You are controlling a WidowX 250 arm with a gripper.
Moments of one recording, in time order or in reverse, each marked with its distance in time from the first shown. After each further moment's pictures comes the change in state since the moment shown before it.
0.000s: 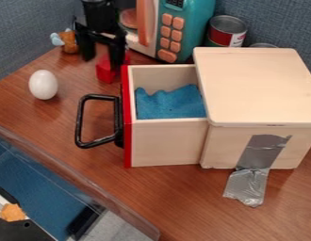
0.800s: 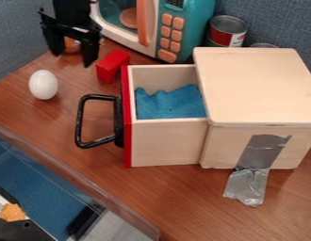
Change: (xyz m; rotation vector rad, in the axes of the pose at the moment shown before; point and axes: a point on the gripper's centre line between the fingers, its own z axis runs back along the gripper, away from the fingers) arm -0.039 0.020 0.028 0.107 -0.022 0.102
